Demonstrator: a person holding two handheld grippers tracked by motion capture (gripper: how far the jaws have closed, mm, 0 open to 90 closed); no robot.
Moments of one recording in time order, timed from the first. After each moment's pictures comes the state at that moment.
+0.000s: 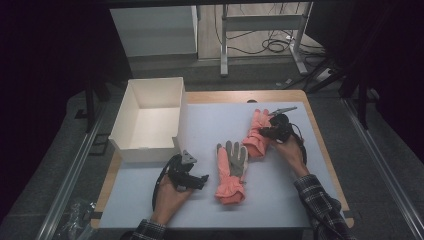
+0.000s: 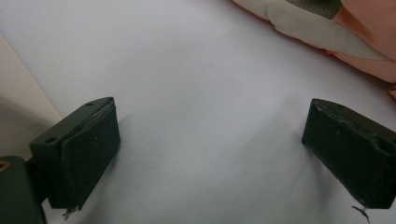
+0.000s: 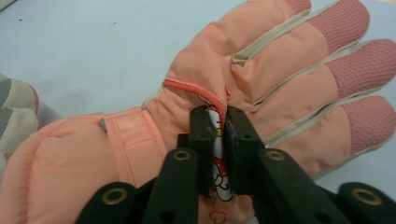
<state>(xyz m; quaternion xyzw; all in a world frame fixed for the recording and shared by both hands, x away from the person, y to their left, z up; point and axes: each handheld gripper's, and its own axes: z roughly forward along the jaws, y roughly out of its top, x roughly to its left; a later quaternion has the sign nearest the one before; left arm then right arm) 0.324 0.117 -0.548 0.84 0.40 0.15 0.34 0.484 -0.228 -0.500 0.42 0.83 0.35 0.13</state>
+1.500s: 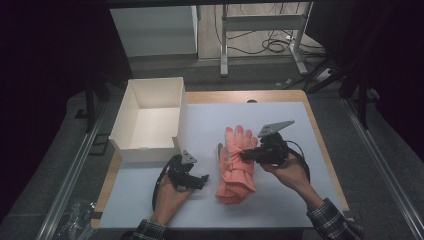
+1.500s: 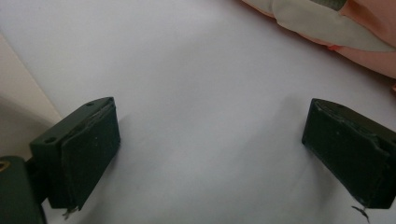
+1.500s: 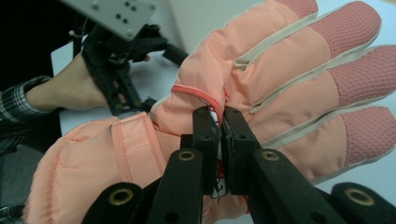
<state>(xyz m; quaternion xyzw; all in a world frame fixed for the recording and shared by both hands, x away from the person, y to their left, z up) 0.324 0.117 -0.548 0.84 0.40 0.14 0.34 0.358 -0.177 -0.427 0.24 0.87 0.42 0.01</state>
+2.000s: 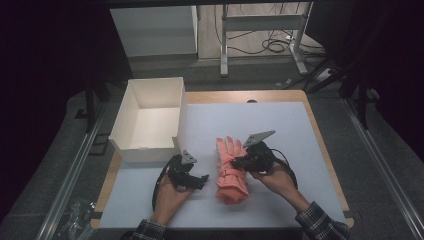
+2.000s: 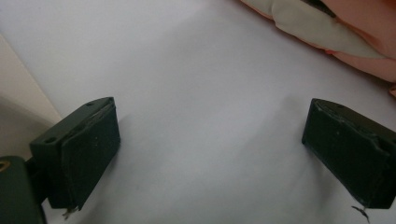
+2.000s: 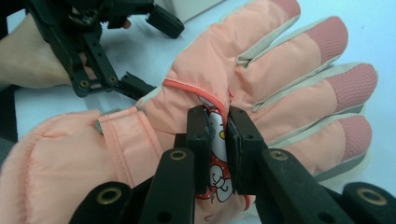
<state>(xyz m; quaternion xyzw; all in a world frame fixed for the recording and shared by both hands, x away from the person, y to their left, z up) 0.324 0.116 -0.549 0.83 0.40 0.15 0.35 0.359 -0.152 -0.470 0.25 0.89 0.38 0.03</state>
